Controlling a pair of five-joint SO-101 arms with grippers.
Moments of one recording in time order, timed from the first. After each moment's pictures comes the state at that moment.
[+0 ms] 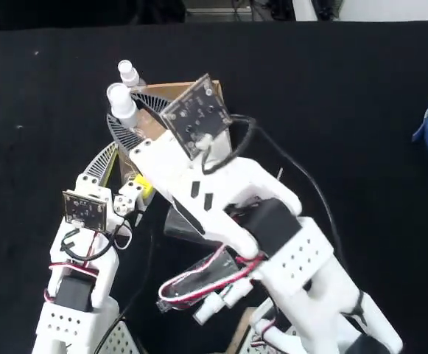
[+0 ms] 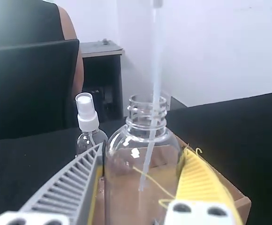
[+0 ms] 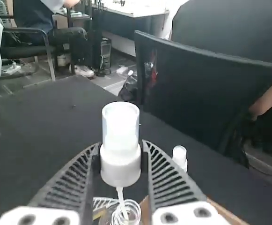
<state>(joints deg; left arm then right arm) 8.1 -103.6 95.6 12.6 -4.1 -42.0 -39.3 24.0 36.4 3.6</state>
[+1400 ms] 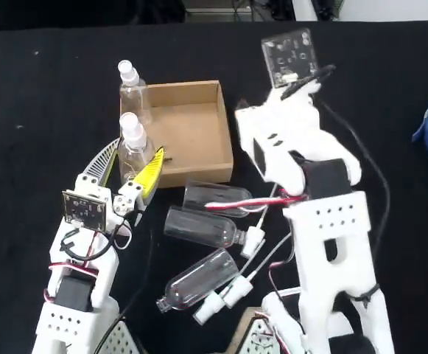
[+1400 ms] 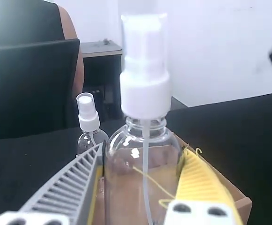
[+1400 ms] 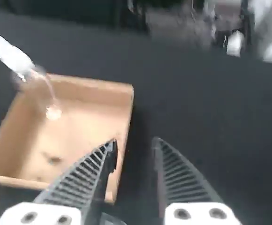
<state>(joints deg) 8.0 -103.6 95.6 12.6 -4.1 -9.0 -35.0 25.9 55.5 0.7</state>
